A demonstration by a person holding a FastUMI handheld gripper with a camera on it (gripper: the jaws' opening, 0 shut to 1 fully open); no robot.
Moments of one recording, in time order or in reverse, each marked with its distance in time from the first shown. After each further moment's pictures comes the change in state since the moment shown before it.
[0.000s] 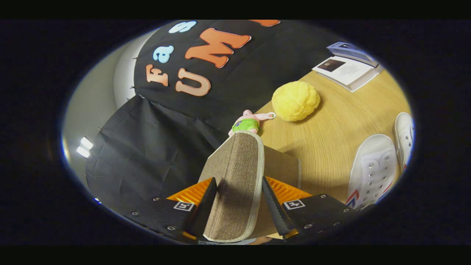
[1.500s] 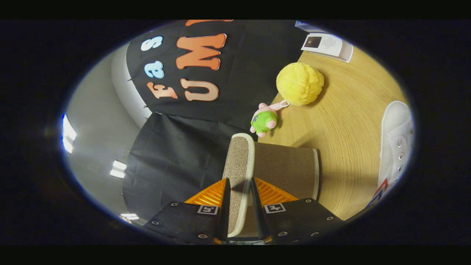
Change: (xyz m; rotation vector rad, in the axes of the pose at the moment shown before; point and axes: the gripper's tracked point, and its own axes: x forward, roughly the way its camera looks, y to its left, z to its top) arm 0.017 0.011 -0.024 0.235 0.085 0.237
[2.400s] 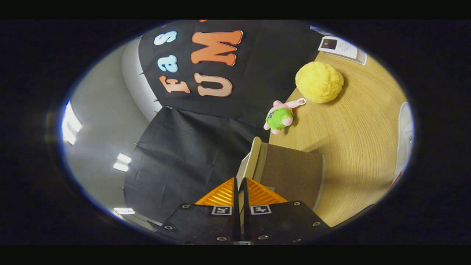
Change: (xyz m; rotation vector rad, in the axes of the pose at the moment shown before) arm 0.013 0.031 -0.010 -0.042 -0.009 0.047
